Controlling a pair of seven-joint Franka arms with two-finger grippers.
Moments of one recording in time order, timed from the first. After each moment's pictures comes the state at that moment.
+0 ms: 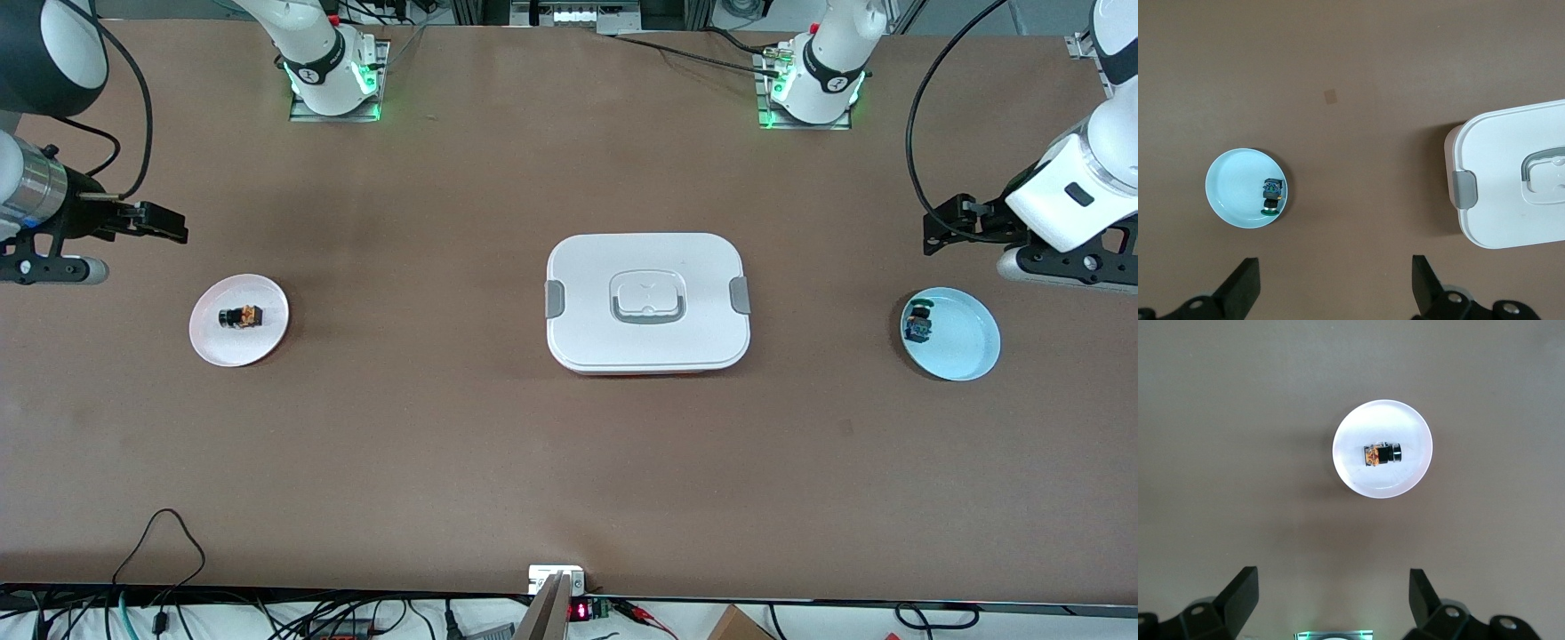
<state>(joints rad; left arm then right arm) -0.07 0.13 -0.02 -1.47 0.01 1.54 0.02 0.04 0.10 -0.06 -1.66 -0.05 1.57 0.00</state>
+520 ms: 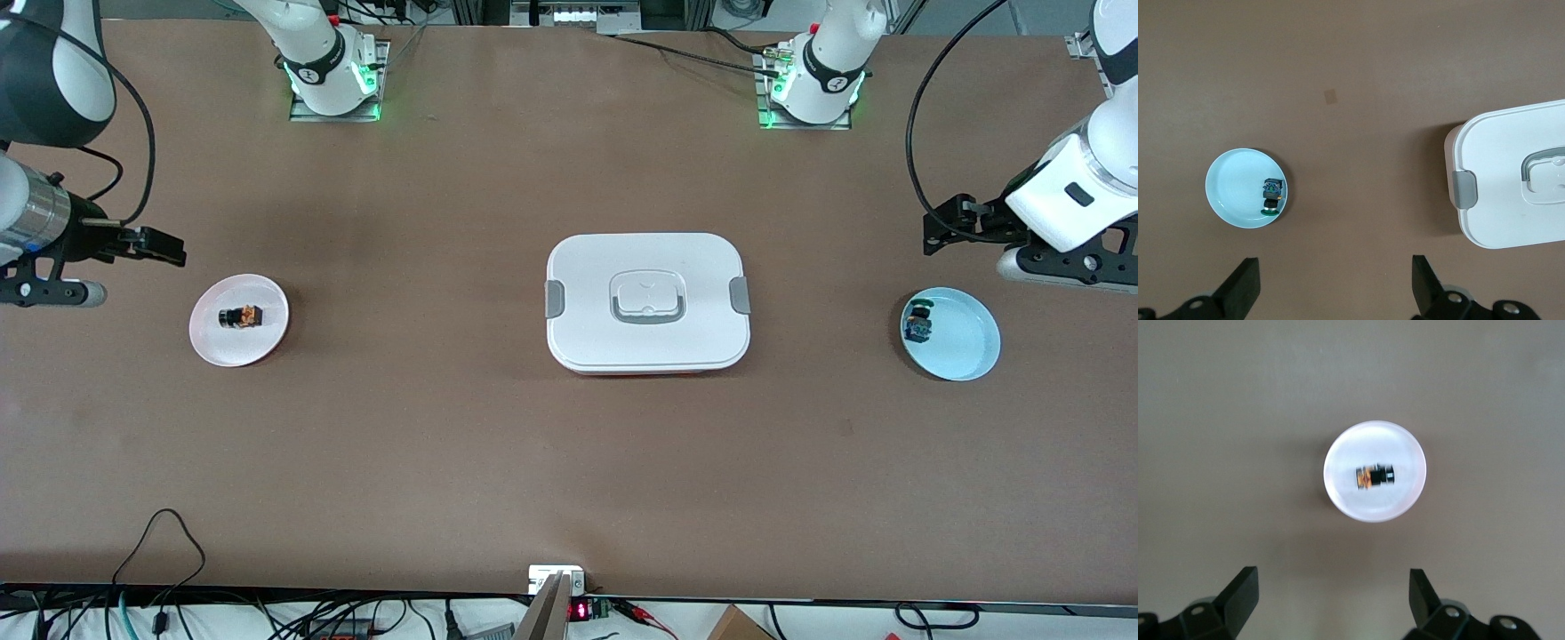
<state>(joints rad) -0.07 0.13 -0.02 -1.47 0.01 1.54 0.02 0.03 0.14 -0.06 -1.69 -0.06 1.71 0.00</state>
